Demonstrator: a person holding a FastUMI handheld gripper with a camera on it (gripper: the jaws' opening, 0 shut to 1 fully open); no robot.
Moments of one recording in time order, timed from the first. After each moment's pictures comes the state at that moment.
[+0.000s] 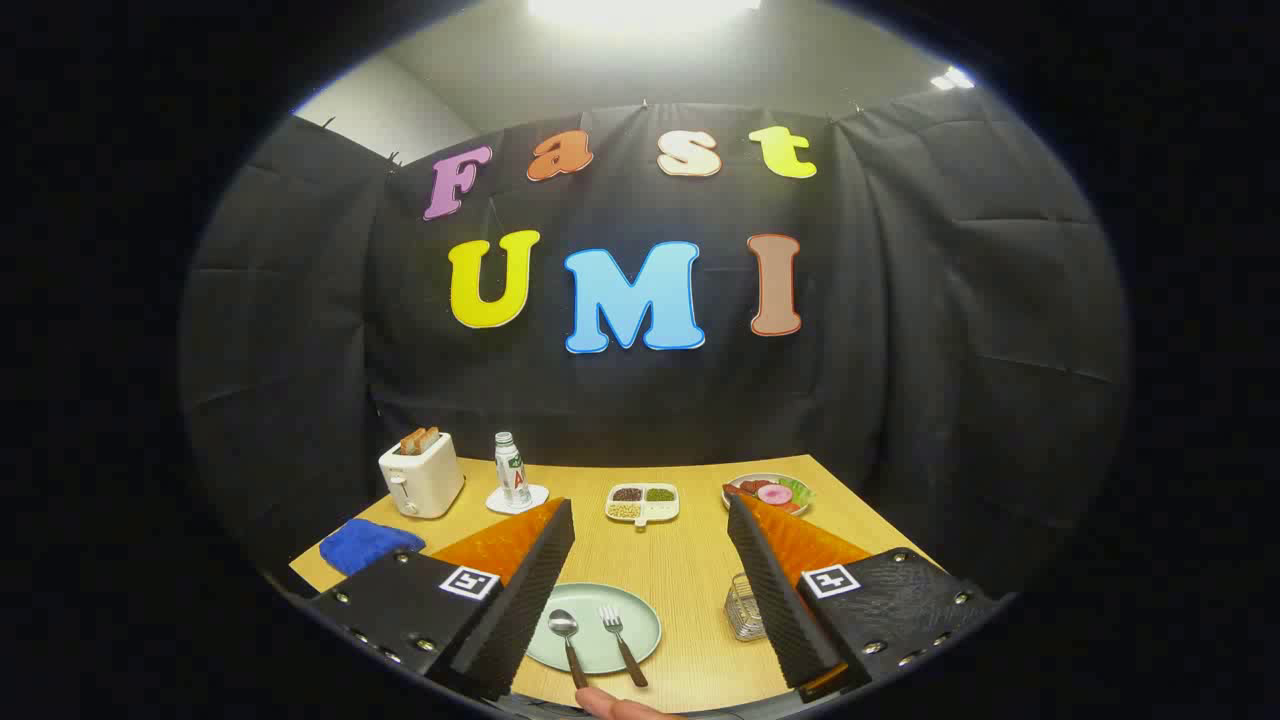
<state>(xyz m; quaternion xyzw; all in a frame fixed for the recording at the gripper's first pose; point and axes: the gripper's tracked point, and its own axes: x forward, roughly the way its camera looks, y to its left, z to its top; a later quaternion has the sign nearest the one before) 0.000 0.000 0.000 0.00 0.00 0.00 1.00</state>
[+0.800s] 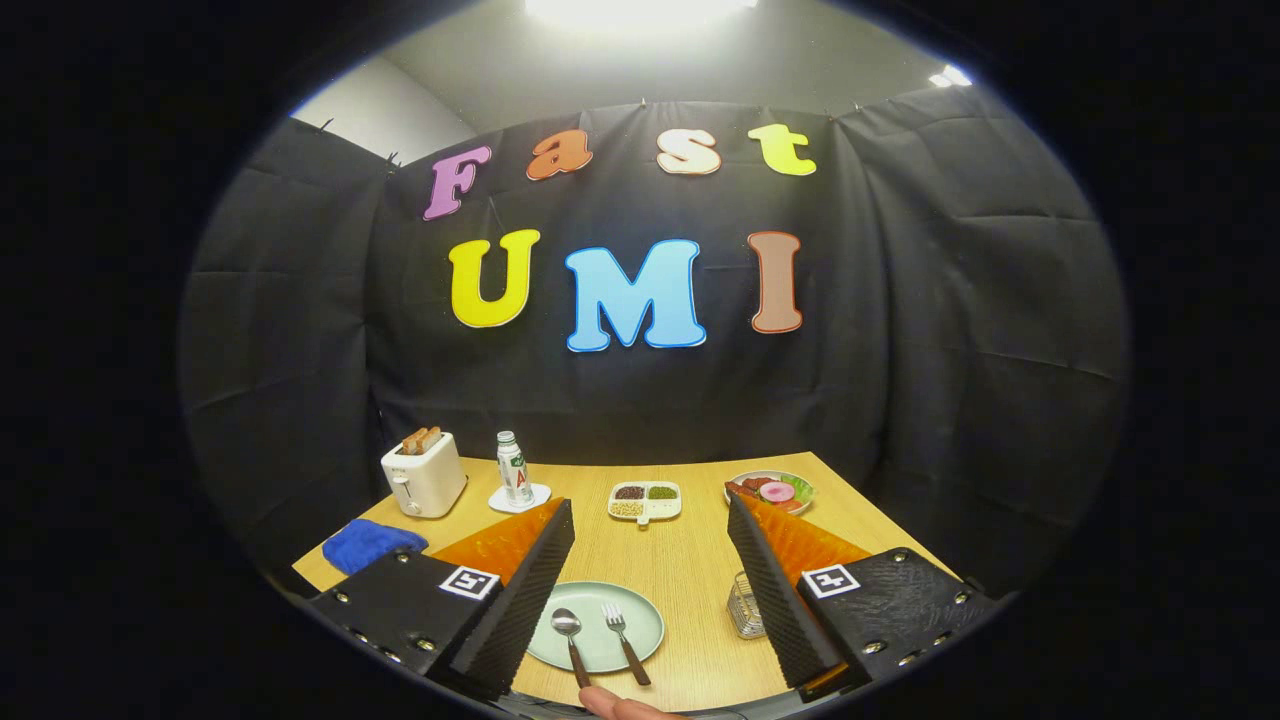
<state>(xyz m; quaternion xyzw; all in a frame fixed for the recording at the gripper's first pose) 0.000 0.001 0.000 0.00 0.00 0.00 1.00</state>
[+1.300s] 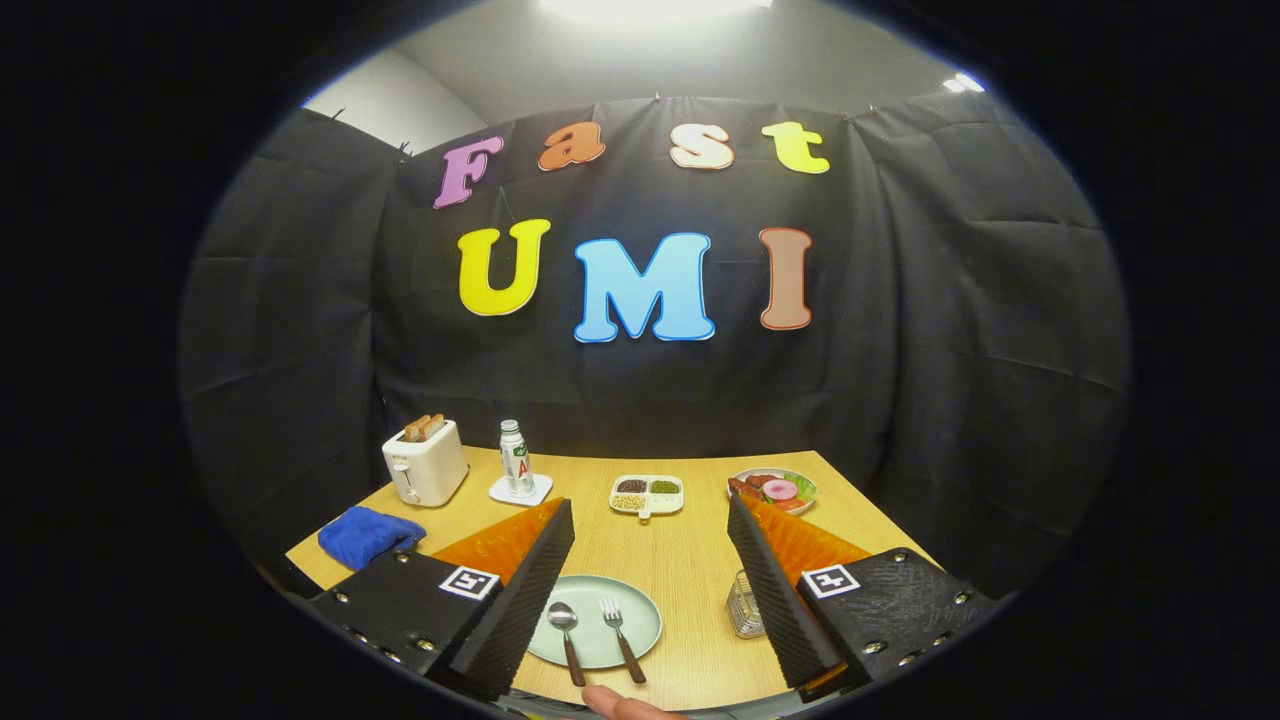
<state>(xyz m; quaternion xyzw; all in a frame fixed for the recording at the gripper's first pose) 0.004 0.003 -0.010 -0.01 0.01 0.01 1.00</state>
